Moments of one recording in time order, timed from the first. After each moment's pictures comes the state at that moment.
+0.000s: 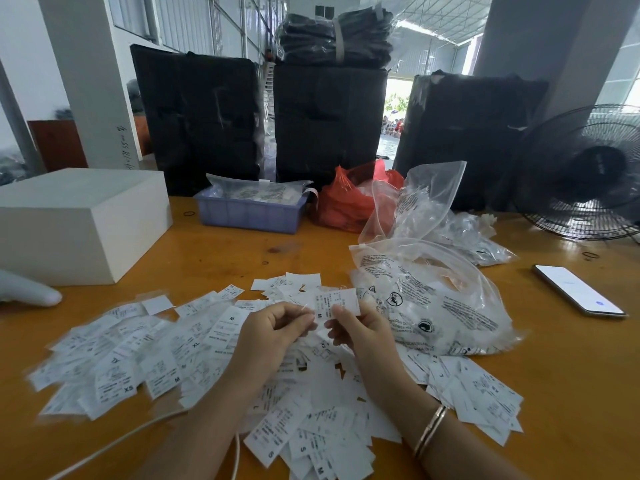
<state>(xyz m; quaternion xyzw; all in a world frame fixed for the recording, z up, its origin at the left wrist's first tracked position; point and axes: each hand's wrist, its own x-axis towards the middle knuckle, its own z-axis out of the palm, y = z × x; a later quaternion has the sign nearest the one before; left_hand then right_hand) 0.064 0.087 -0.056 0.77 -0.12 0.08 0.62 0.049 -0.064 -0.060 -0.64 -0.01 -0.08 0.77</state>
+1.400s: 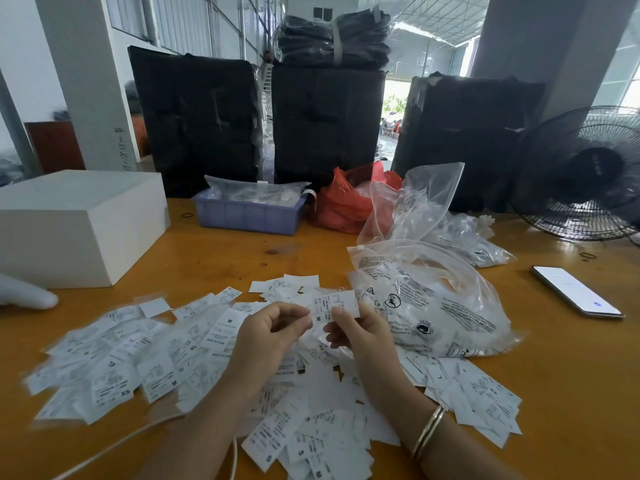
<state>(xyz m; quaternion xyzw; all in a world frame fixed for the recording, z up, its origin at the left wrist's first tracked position) 0.066 0.087 -0.060 0.77 -0.10 0.09 0.63 0.049 -0.065 -0.062 -0.65 -0.02 -0.11 0.75</state>
